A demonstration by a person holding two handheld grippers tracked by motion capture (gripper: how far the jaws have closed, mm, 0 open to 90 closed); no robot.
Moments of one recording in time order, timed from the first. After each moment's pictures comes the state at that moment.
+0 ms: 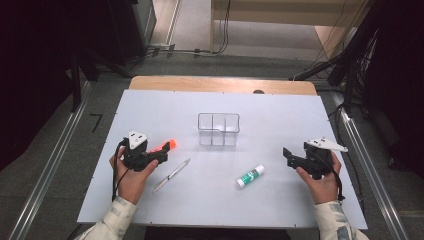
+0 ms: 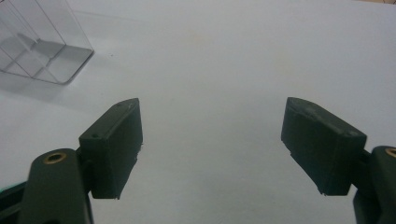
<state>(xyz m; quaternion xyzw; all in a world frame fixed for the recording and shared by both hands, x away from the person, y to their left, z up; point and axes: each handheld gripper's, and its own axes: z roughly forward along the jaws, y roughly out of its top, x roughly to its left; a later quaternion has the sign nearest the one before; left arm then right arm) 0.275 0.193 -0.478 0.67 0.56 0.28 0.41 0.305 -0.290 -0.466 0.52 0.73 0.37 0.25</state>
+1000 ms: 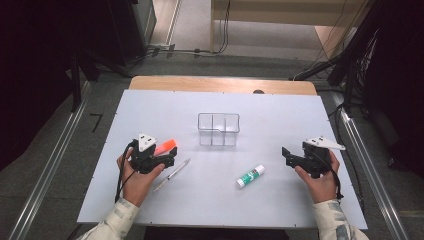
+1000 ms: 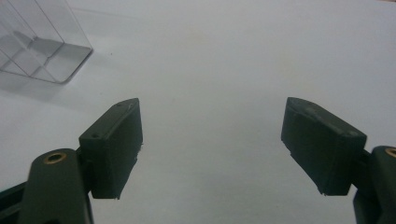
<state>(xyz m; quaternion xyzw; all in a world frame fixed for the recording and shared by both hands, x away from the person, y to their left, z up) 0.274 0.178 -0.484 0.70 0.53 0.27 0.40 0.308 -0.287 -0.467 0.52 0.73 0.37 0.25</state>
